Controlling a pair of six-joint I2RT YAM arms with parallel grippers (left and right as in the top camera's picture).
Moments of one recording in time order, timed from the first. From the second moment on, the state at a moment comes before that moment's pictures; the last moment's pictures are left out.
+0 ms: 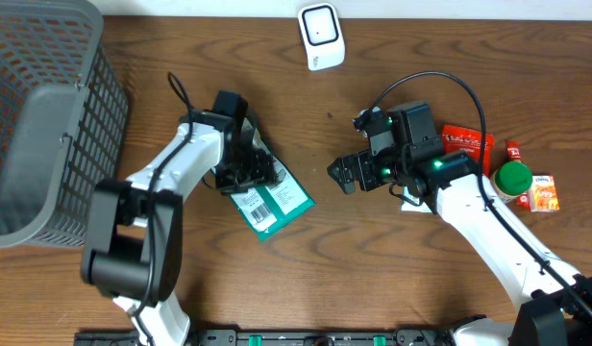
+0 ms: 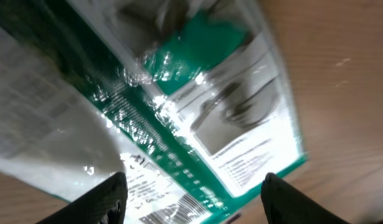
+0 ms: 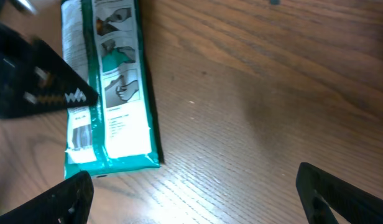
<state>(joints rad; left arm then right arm) -0.25 1.86 1.22 -0.84 0.37 -0.36 0.36 1.50 1.00 -0.49 -0.35 0.10</state>
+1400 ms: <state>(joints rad) -0.60 1.98 1.26 -0.88 0.08 -0.56 0.11 1.50 1.00 -0.59 -0.22 0.15</state>
